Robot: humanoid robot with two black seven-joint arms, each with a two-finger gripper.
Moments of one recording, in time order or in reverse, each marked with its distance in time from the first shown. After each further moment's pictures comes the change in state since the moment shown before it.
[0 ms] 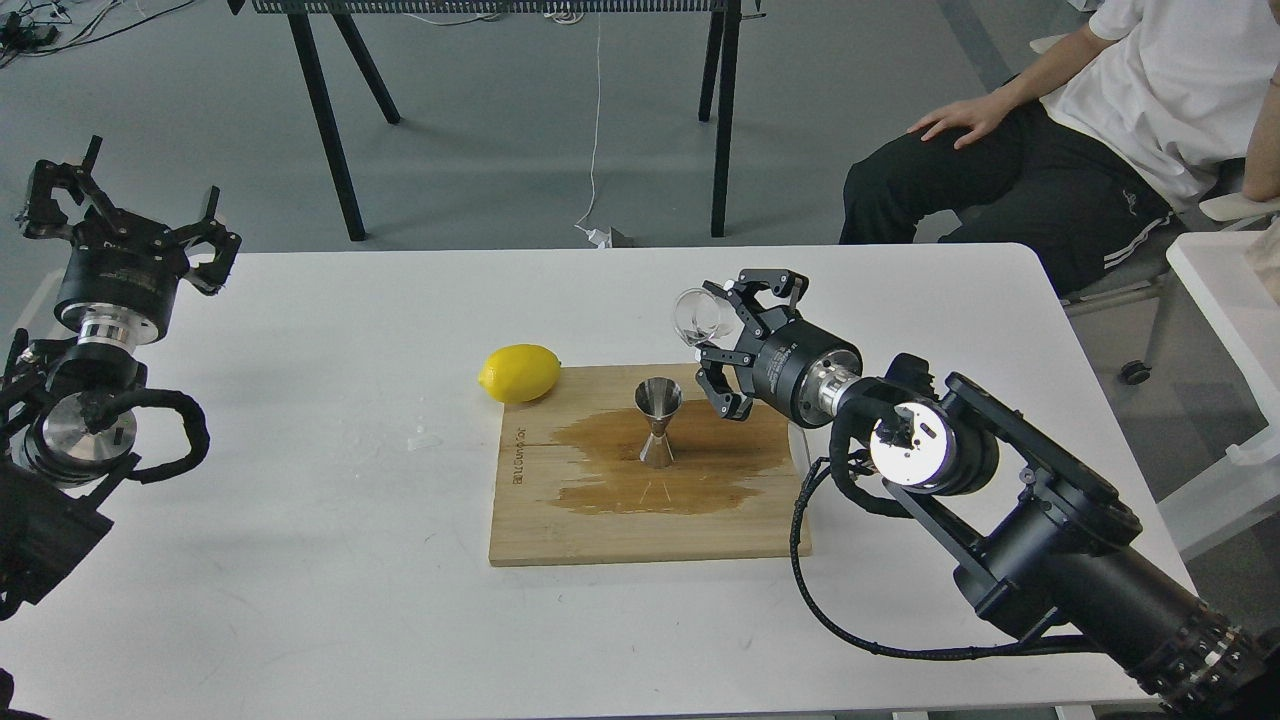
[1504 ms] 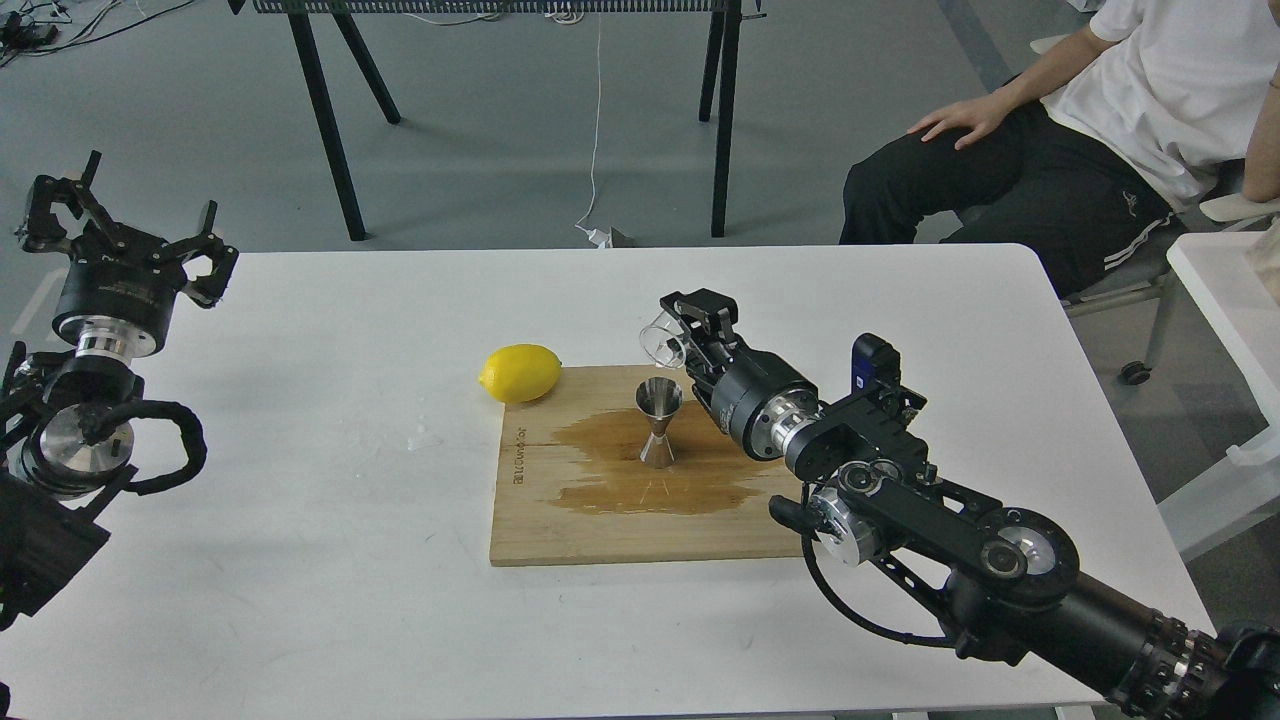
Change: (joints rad) left arm 0.022 0.001 0.000 0.003 -0.002 0.000 0.000; right arm 0.027 0.012 -0.229 0.014 -0.595 -0.102 0.066
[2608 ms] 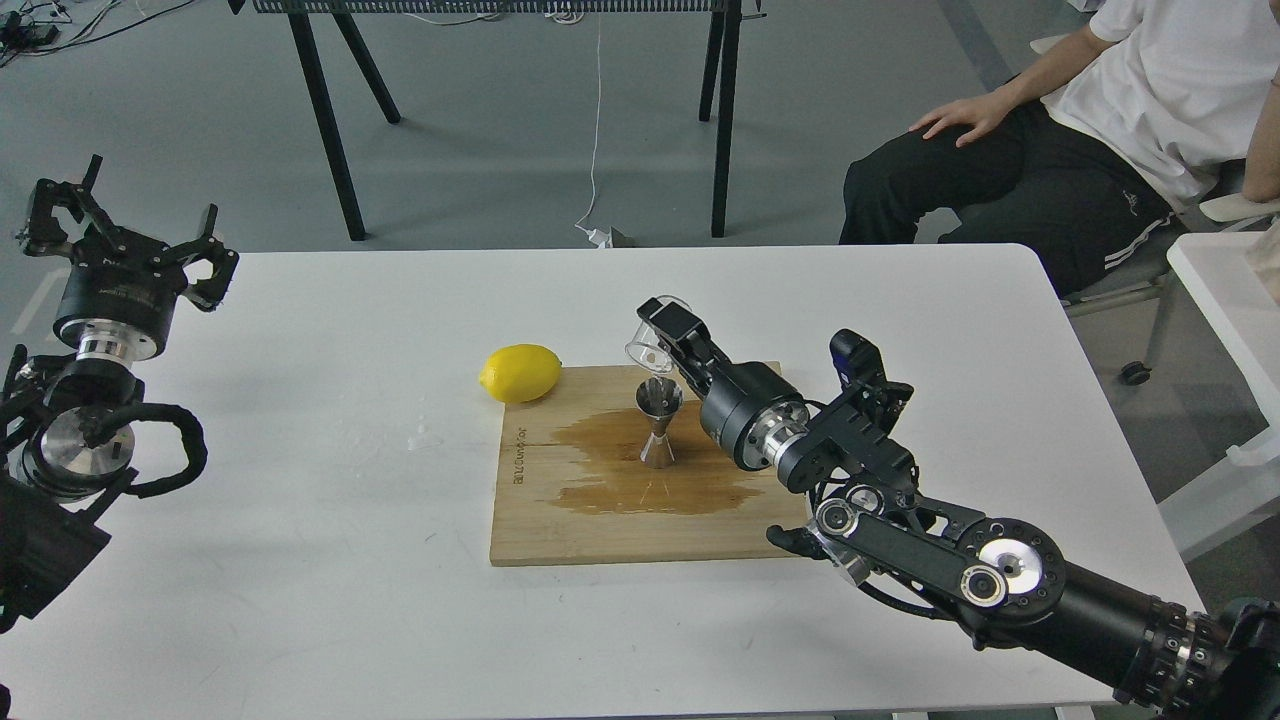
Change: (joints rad) left arm 0.003 -0.001 0.000 0.001 0.000 0.000 0.000; right arm 0.051 -0.035 -0.127 -0.015 -0.191 -0.017 0.044
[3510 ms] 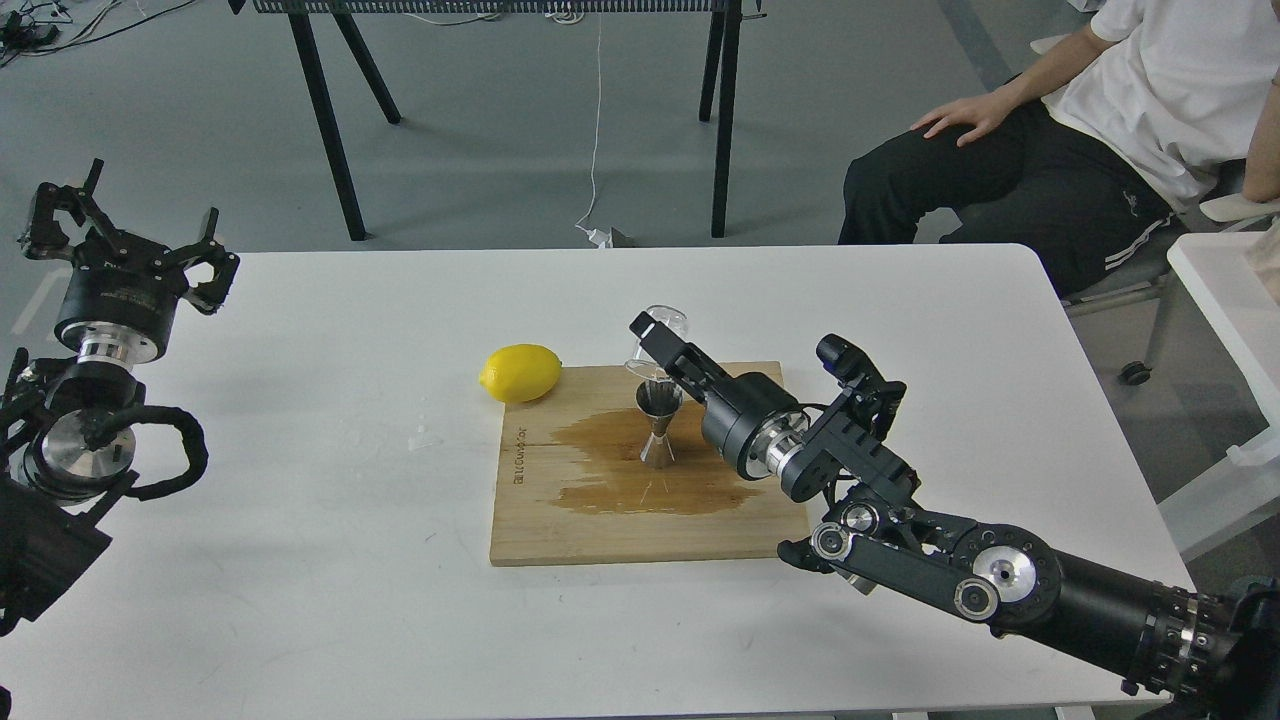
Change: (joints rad) left arm 0.004 -0.002 0.000 0.000 -0.002 0.000 0.000; right arm 0.046 -0.027 -0.119 -0.040 -0.103 -0.019 0.040
